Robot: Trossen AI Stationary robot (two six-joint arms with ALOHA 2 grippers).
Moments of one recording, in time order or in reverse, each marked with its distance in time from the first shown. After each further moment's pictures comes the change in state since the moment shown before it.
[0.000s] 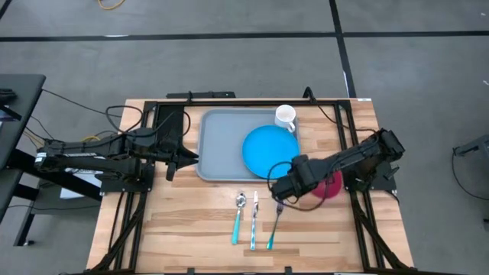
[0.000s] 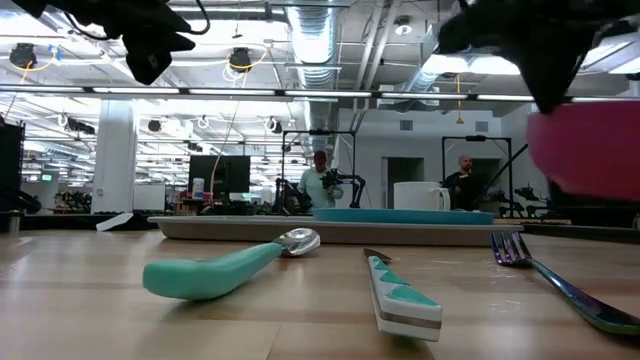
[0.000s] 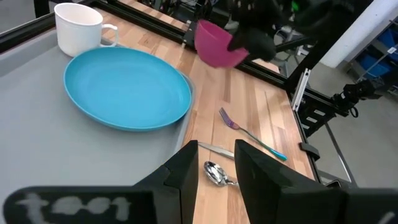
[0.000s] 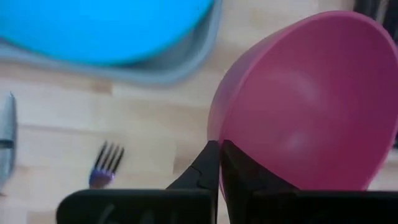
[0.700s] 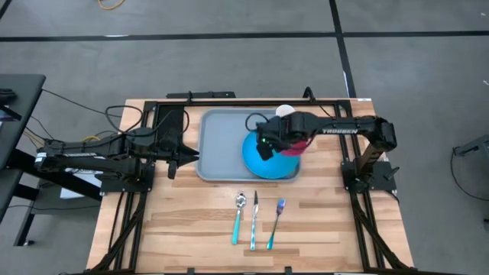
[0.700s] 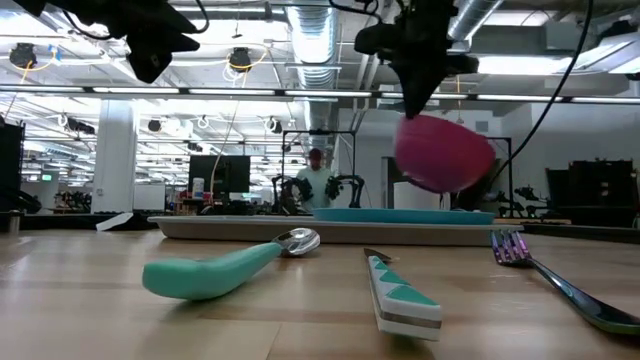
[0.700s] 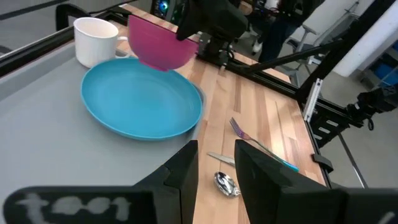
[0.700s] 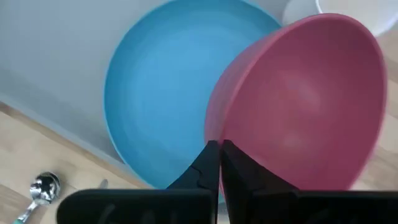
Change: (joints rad) left arm 0.000 0.000 0.000 0.021 -0.063 0.001; right arm -0.414 0.008 0.130 0.298 0.084 -0.808
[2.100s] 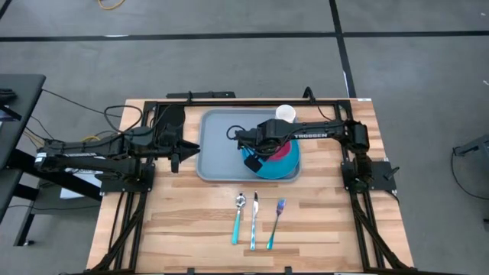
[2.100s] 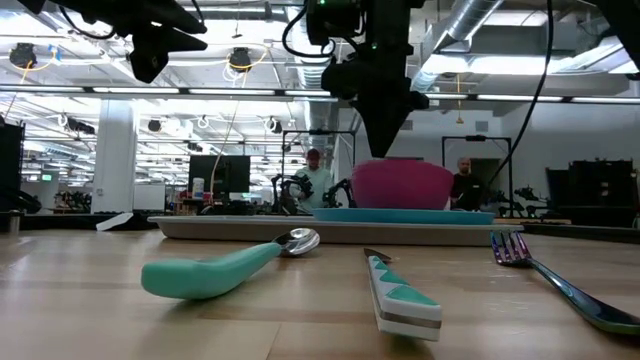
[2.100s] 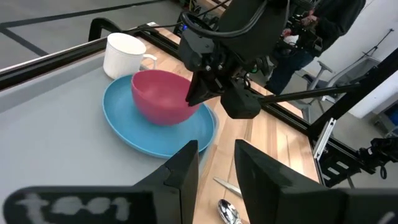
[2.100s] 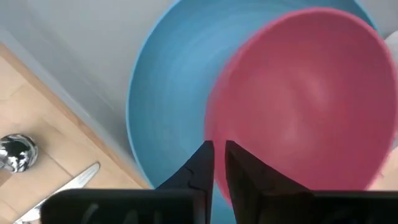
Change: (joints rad) left arm 0.000 0.000 -0.001 0.053 -0.112 -0.114; right arm 0.010 0.261 0.140 0.030 -0.103 -0.311
